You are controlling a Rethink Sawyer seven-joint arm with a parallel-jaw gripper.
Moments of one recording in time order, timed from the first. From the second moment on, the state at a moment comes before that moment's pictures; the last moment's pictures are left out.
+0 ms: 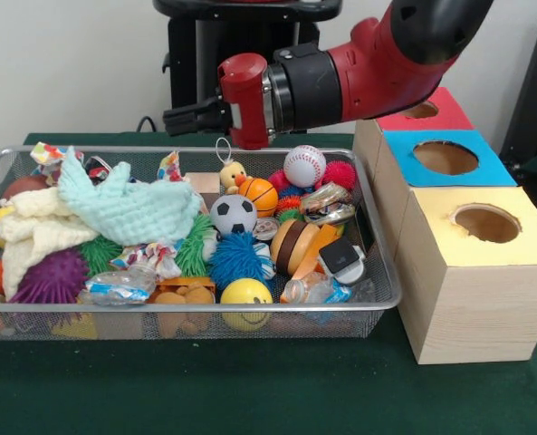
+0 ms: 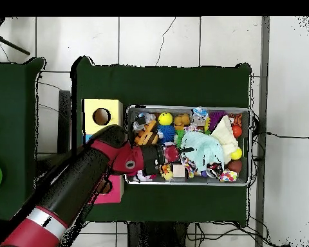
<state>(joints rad) 0.51 0.10 -0.87 1.15 -0.61 0.90 2.34</state>
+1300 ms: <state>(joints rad) 0.56 0.20 -0.87 1.15 -0.67 0.87 2.34</state>
